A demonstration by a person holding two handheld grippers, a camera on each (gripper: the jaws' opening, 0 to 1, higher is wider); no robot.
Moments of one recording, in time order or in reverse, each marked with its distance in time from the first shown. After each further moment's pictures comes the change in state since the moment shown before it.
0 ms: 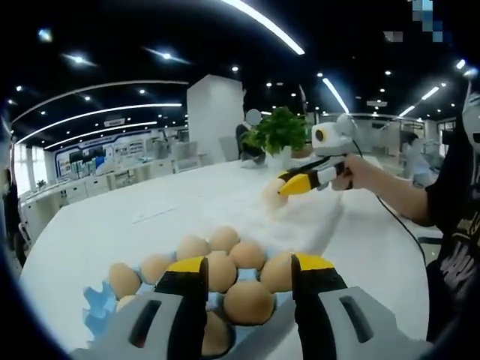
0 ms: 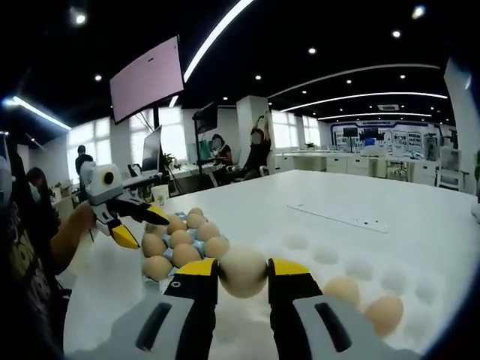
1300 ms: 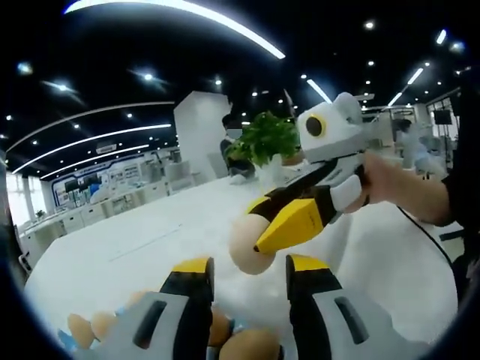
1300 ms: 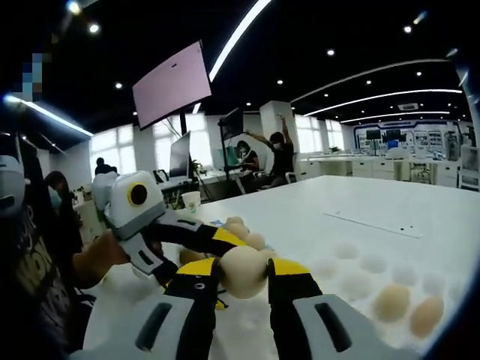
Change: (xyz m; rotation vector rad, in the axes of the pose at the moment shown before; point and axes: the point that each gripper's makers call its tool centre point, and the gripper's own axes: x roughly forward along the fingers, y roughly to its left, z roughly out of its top) left arm 0.072 -0.055 0.031 0.124 -0.080 -0.009; right arm 0.014 0.060 0.007 0.023 -0.036 0.161
